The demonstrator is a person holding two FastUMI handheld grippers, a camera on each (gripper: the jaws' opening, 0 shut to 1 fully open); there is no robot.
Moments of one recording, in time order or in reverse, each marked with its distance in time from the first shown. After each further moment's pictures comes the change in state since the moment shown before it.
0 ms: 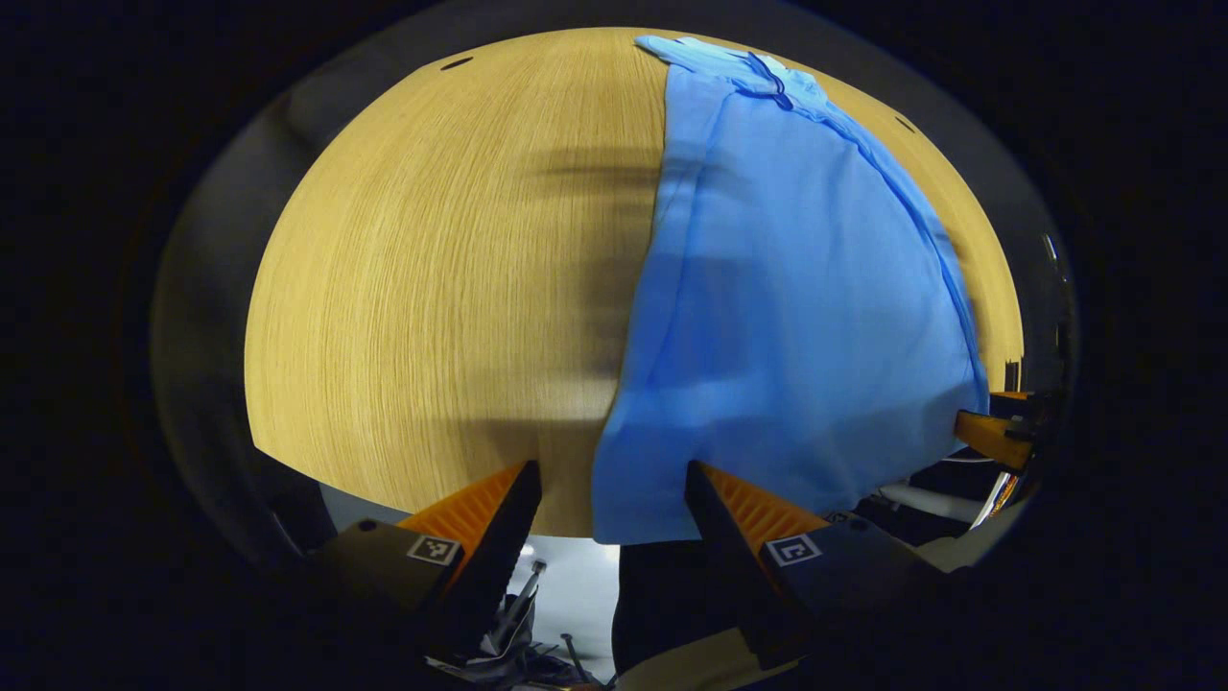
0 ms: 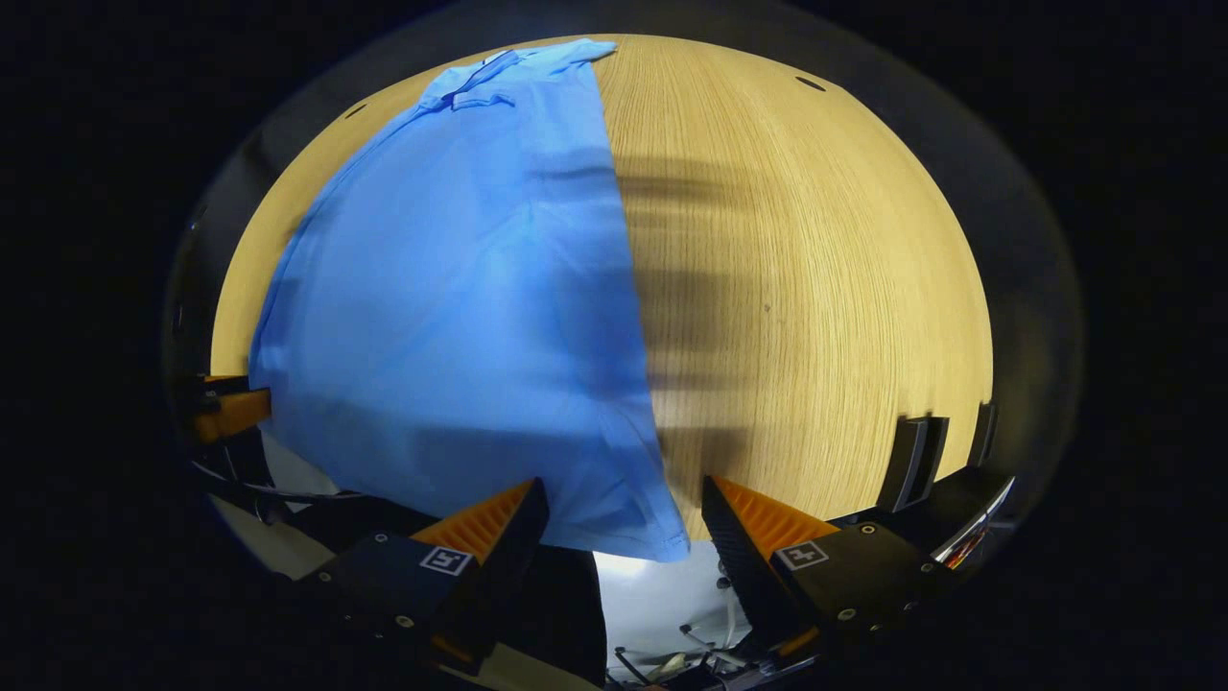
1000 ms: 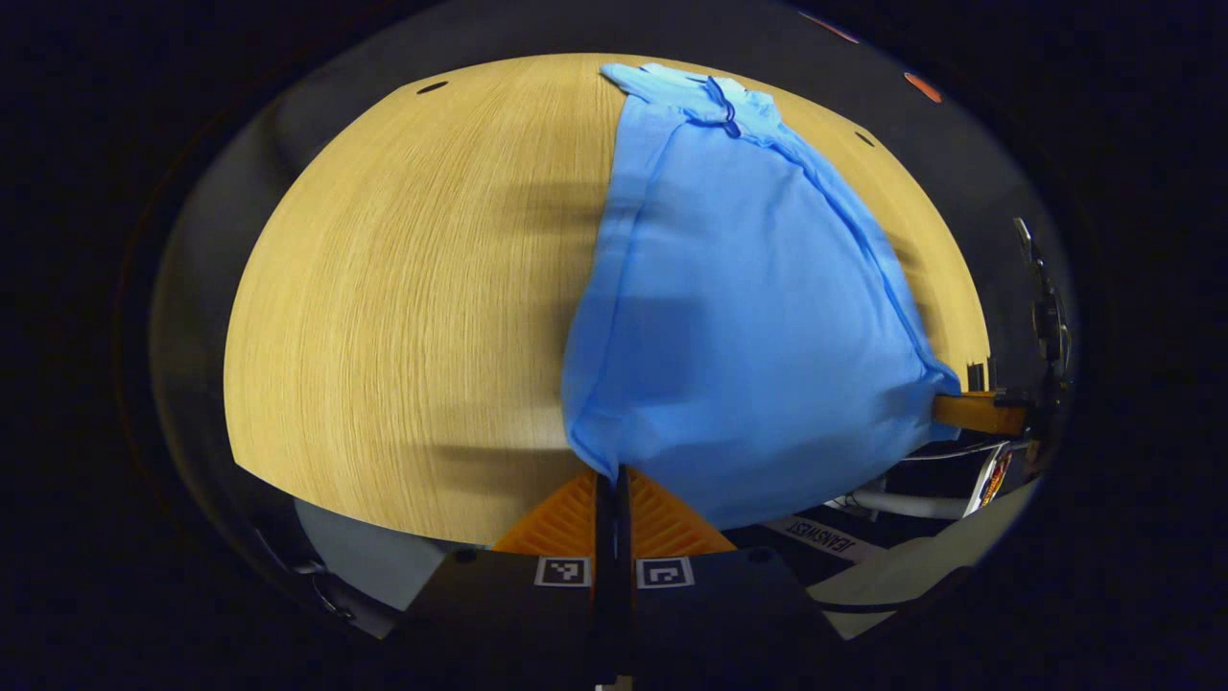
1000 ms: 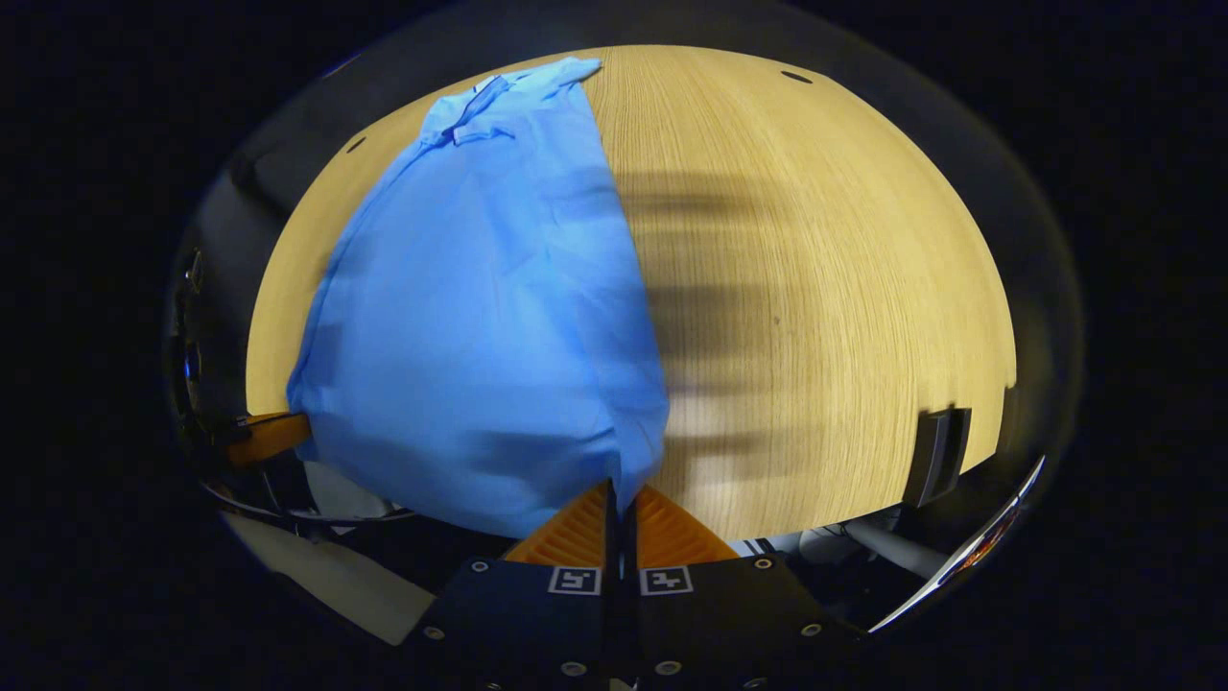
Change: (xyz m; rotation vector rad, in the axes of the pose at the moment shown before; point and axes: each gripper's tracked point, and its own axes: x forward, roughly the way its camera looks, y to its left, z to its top) left arm -0.023 -0.030 0.025 0.020 -0.151 -0.119; right arm -0.023 0.012 0.027 0.073 -0.074 0.112
